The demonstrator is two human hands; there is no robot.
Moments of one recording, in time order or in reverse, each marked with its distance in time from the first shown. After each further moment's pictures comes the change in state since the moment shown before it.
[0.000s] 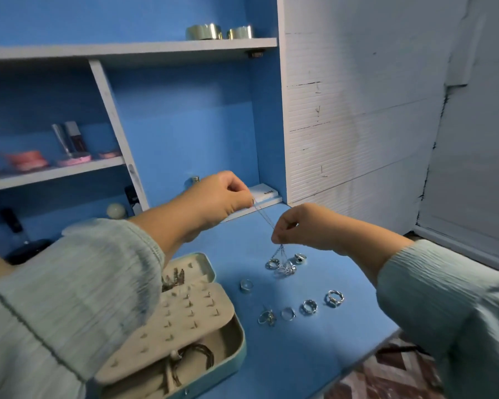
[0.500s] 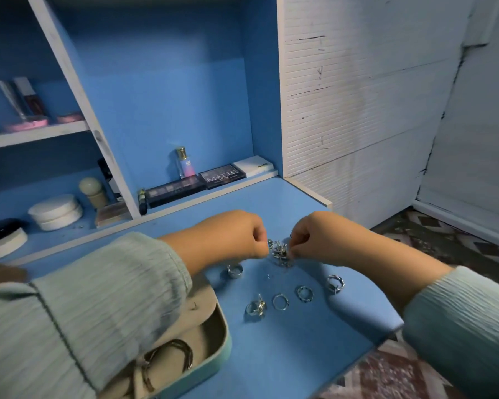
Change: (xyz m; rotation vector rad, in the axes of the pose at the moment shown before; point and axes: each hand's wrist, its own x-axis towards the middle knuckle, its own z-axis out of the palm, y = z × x) left_hand 0.013 -0.039 0.070 0.593 -0.388 0.074; right_hand -0.001 0.044 0.019 -0.355 -0.055 0.048
